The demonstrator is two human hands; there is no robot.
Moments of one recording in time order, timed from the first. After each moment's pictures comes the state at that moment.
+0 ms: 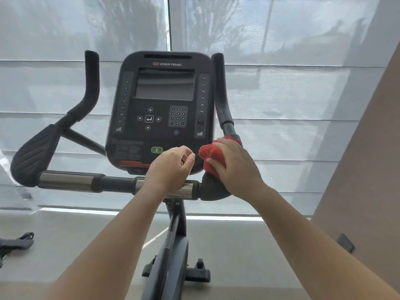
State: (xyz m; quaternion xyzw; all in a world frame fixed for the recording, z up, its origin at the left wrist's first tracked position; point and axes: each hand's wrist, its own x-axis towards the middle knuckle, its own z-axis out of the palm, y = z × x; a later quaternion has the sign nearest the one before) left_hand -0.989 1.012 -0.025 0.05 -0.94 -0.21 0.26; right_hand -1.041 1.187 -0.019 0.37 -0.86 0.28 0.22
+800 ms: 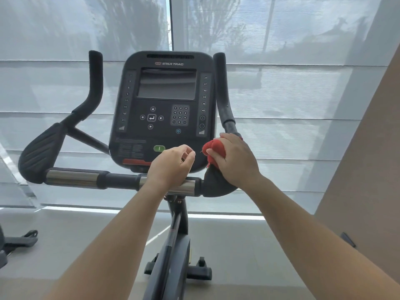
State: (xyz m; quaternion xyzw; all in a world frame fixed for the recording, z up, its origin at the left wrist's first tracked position) left_hand -0.986 1.012 -0.022 0.09 -0.94 -0.21 0.25; right_hand -1.052 1.177 -0.012 0.34 -0.86 0.29 0.23
